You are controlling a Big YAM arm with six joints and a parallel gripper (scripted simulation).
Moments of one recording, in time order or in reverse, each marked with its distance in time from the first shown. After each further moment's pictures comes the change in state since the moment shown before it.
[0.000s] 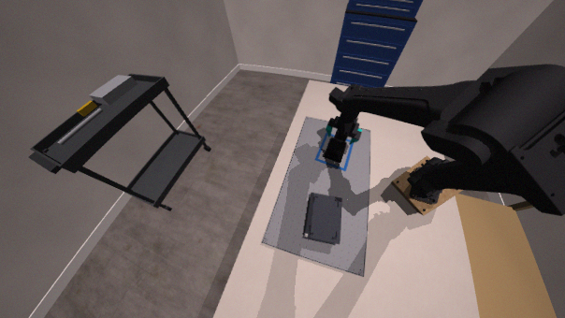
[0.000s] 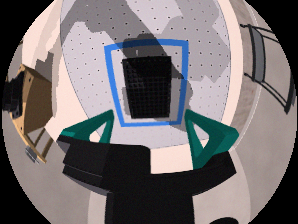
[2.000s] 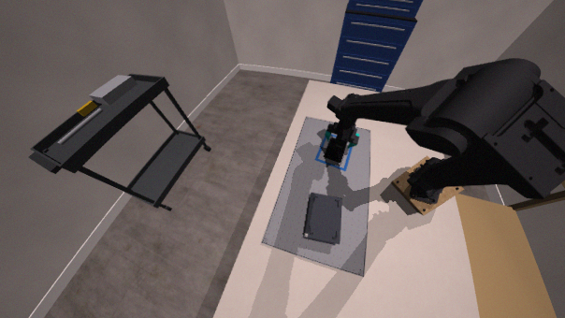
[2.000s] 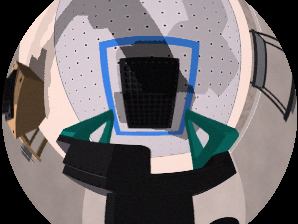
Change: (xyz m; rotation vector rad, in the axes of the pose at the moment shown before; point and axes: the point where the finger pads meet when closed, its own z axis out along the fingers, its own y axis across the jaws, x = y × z) arm 0.002 0.002 0.033 0.004 0.000 -0.052
